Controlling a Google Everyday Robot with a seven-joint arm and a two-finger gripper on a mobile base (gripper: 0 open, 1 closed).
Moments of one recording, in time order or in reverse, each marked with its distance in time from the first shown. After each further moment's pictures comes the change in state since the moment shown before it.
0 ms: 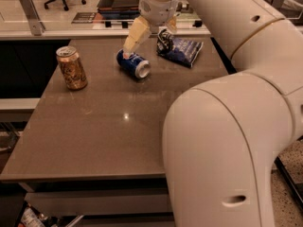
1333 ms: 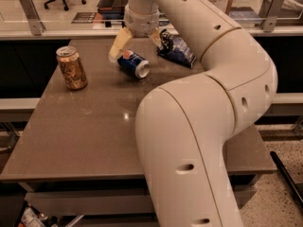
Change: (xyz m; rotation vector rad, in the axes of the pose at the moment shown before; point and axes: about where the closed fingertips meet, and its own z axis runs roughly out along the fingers) arm -0.037 0.022 0.056 -0.085 0.041 0.039
